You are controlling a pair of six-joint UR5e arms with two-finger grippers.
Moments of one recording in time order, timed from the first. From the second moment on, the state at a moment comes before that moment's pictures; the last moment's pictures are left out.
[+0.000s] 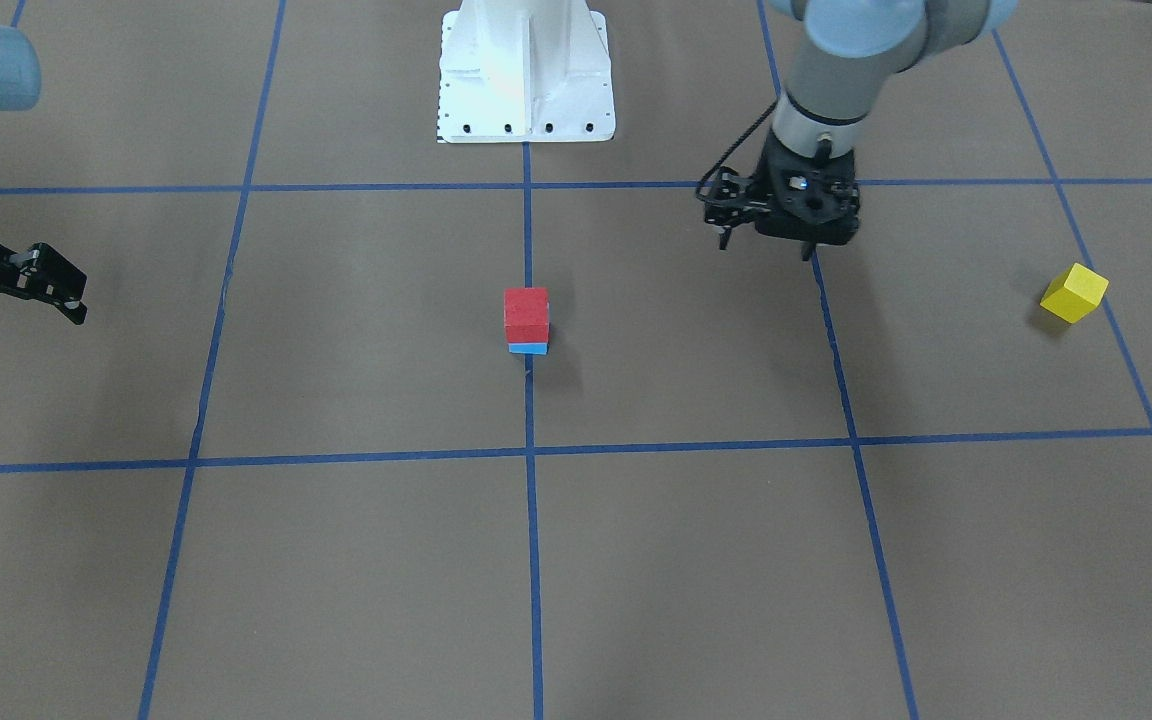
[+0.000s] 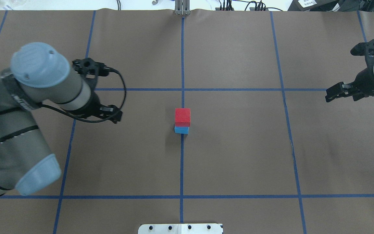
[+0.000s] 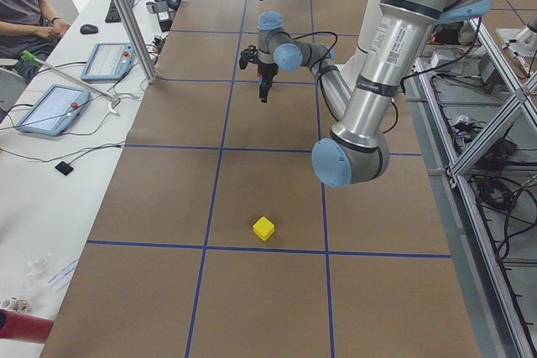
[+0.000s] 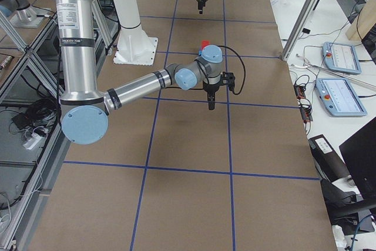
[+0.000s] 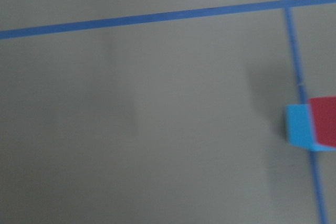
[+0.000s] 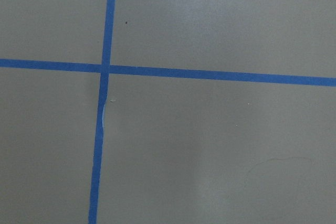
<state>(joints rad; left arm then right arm) -0.75 -1.87 -2.04 -1.48 -2.00 -0.77 1.04 -1.53 1.90 -1.40 2.18 0.70</state>
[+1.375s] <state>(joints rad) -1.21 -1.47 -1.58 -2.02 -2.30 0.19 1.04 -1.53 1.90 -1.40 2.17 0.70</state>
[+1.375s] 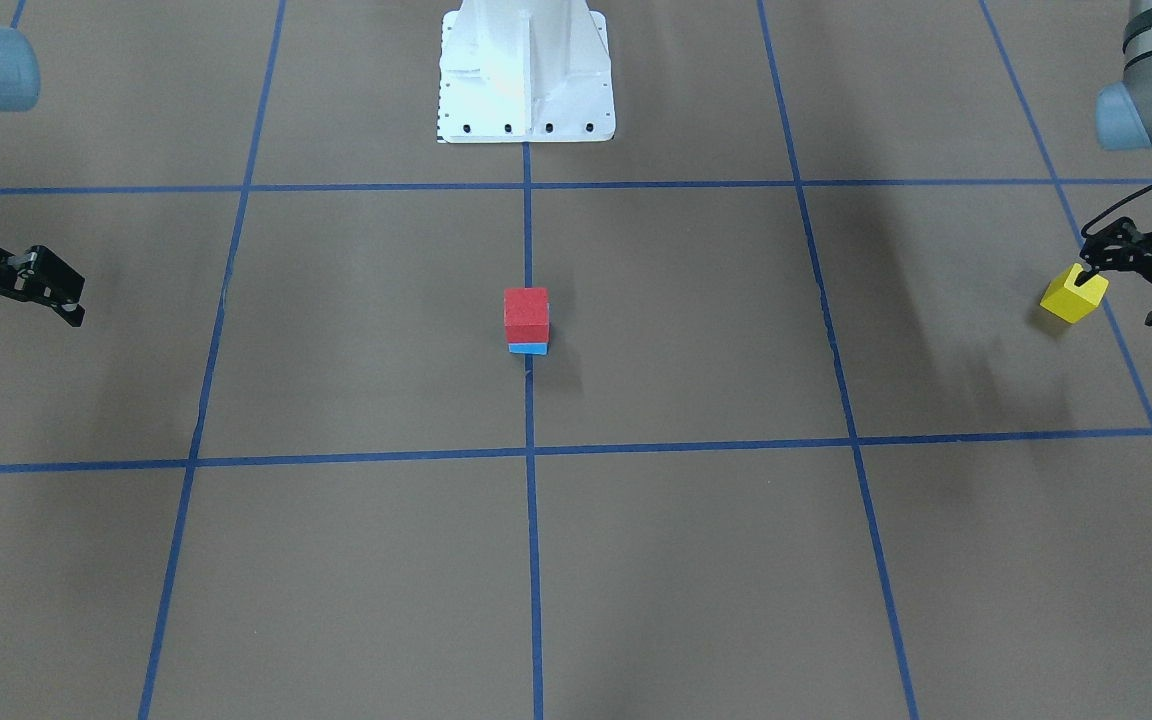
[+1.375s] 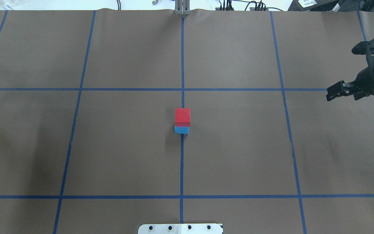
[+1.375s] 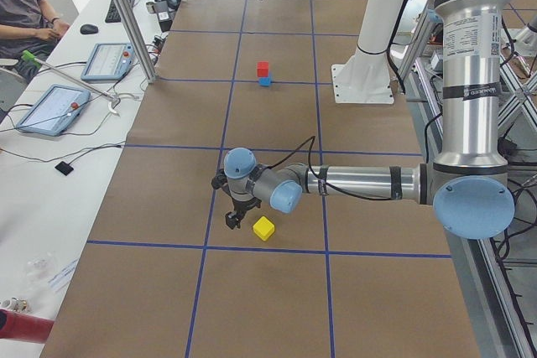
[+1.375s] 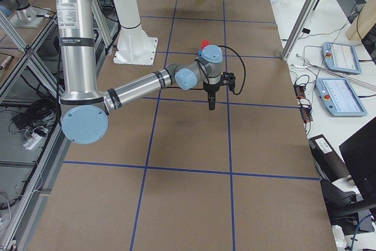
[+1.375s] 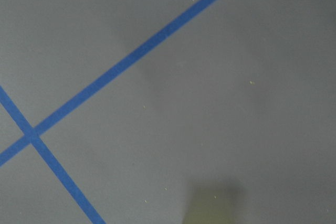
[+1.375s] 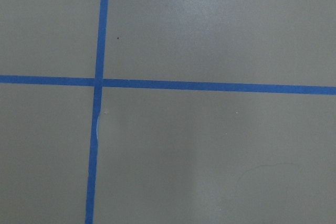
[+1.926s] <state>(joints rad) -1.18 -1.44 -1.58 -2.02 -2.29 0.20 1.04 -1.53 1.91 -1.40 2.17 0.71</state>
